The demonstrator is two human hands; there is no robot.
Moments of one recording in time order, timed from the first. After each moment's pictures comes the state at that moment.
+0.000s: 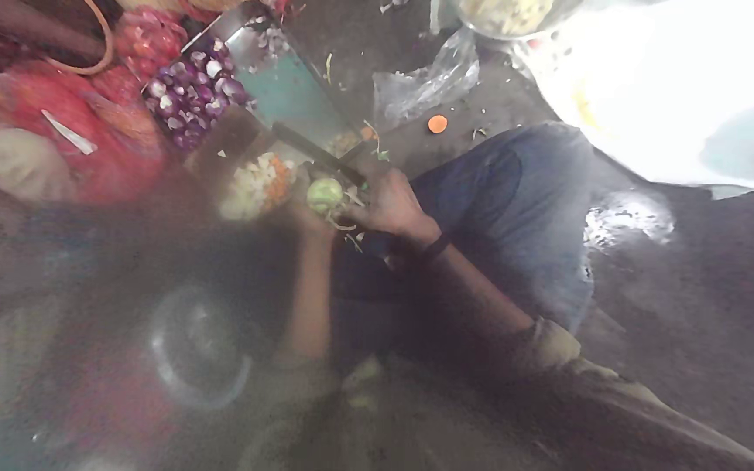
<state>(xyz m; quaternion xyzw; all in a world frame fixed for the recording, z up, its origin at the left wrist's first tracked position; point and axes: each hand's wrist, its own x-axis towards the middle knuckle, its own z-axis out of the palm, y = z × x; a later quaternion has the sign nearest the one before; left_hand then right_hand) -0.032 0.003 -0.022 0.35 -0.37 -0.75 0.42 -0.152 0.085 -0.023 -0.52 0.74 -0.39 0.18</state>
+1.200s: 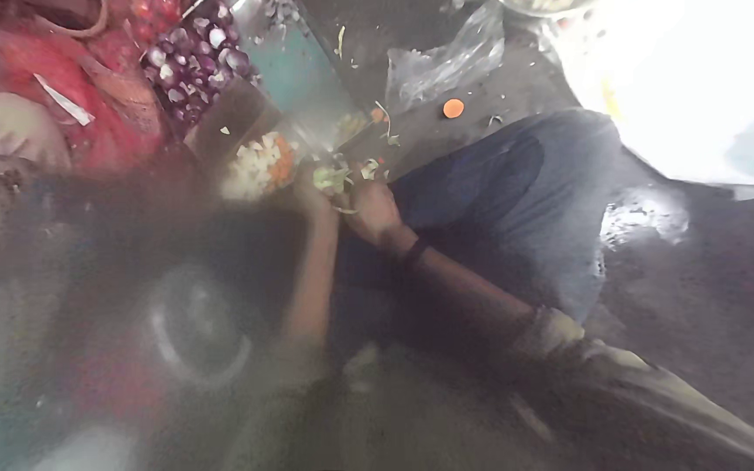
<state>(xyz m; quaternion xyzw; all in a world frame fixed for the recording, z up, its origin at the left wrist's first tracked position) -0.045 -0.004 -0.028 0.58 -0.35 -0.60 0.42 -0.094 0.086 -0.025 -0.43 0.80 -0.31 0.28</state>
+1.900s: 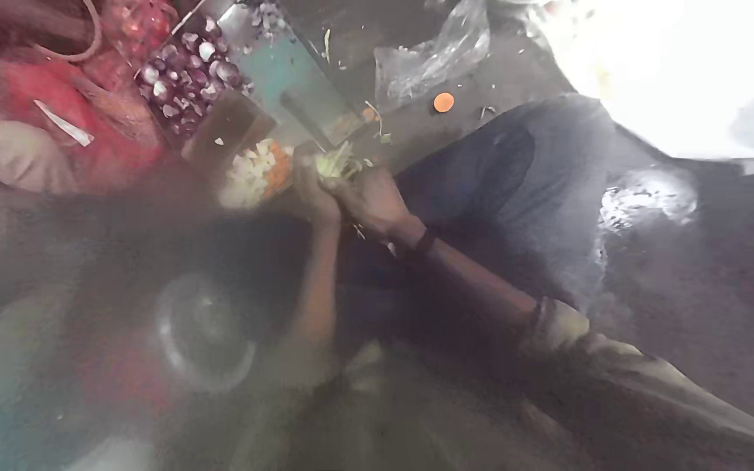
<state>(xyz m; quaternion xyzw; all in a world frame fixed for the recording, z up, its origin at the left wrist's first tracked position) -0.046 -0.005 -0.046 0.32 -0.59 -0.56 0.48 -0.124 0.077 -0.029 -0.41 0.77 -0.38 0.31</state>
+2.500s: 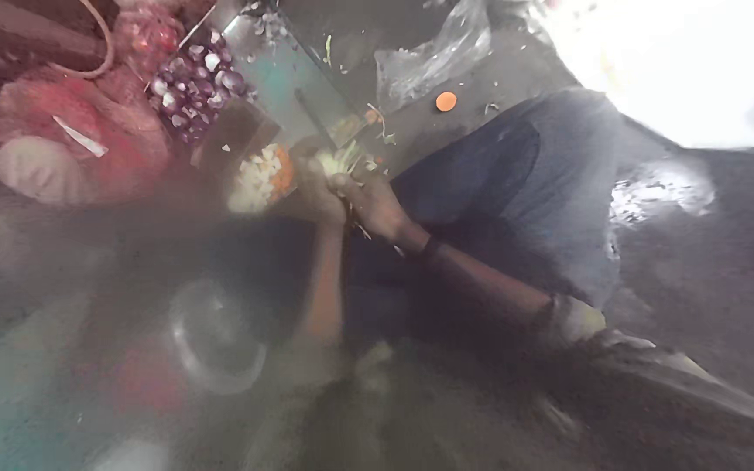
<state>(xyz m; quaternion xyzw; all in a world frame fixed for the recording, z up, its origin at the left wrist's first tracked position) -0.046 -0.006 -0.031 0.25 -0.63 -0.55 0.50 -0.110 0.082 -0.027 -0.34 0.67 -0.54 0.39</state>
